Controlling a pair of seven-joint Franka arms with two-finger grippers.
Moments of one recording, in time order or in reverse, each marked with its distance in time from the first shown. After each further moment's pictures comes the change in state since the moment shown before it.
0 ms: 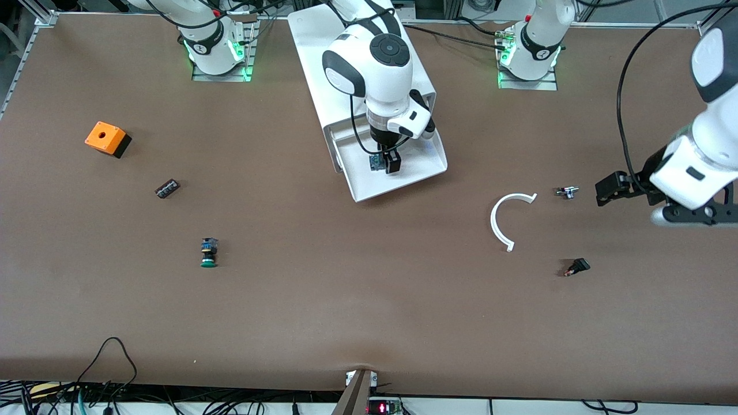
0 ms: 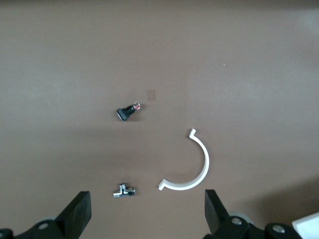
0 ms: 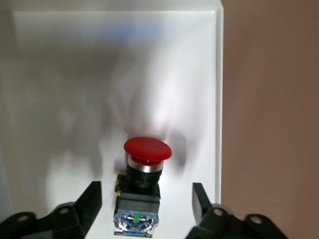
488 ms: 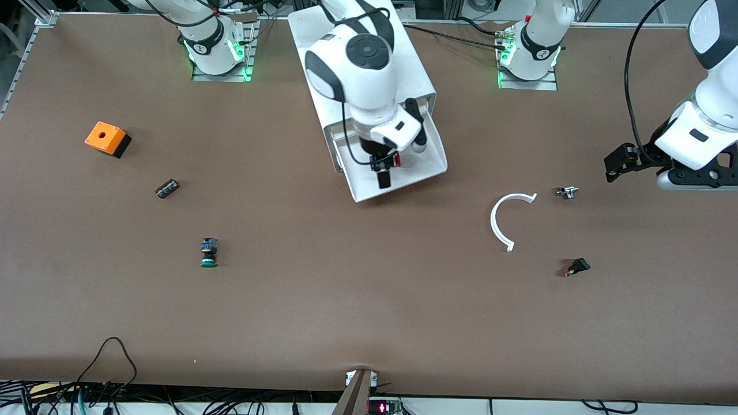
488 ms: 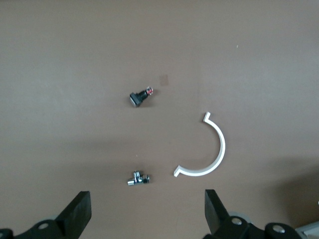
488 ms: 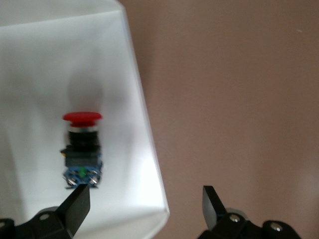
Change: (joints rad) left arm -0.083 -0.142 0.128 -0.198 -0.011 0.041 0.068; right arm -0.009 -0.020 -0.133 0.104 0.145 -0.028 0.010
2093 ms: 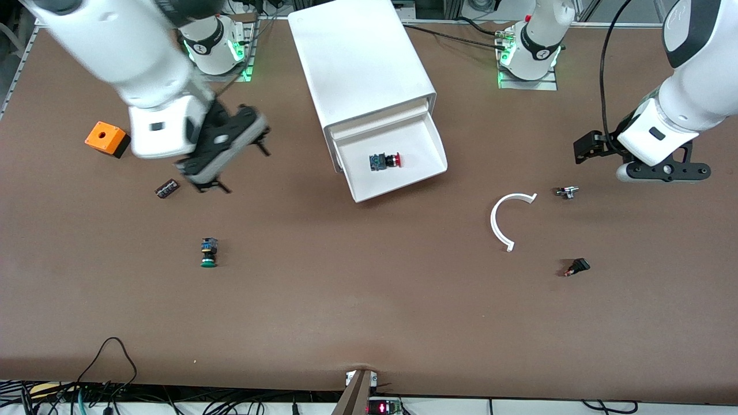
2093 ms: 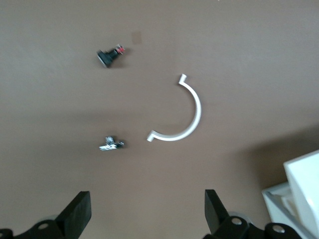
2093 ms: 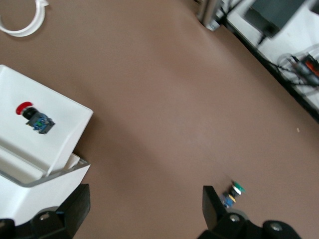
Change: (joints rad) left arm -0.027 0.008 -0.036 -0.001 -0.087 -0.140 -0.085; right arm -0.338 -0.295 -0.079 0.049 0.135 -0.363 0.468
